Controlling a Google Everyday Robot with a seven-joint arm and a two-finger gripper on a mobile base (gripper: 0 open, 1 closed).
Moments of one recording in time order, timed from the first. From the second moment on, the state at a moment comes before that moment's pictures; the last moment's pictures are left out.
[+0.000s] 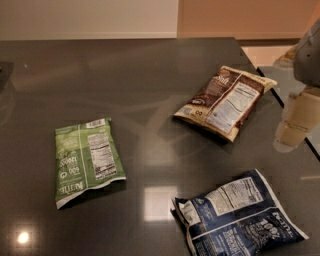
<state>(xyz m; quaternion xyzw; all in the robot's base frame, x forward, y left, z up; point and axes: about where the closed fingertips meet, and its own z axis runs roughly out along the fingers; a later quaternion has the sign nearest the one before) 0.438 -0.217 0.976 -0.60 0.78 -0.03 0.16</state>
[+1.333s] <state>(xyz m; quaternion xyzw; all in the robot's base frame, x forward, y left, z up) 0.506 -0.223 0.950 -0.58 0.80 -0.02 0.16</state>
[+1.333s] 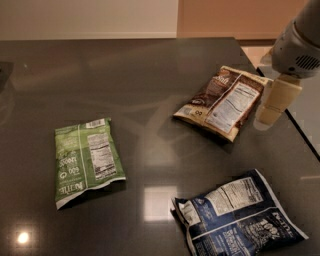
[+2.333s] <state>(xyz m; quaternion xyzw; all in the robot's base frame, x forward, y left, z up) 0.631 -0.275 0.909 -0.50 0.85 0.00 0.18</state>
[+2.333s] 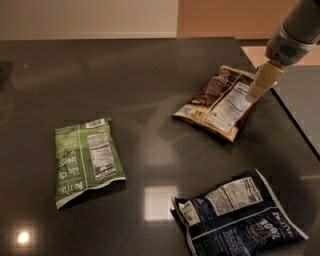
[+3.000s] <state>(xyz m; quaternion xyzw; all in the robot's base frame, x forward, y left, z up) 0.658 -0.284 0.880 -0.47 0.86 0.04 0.18</state>
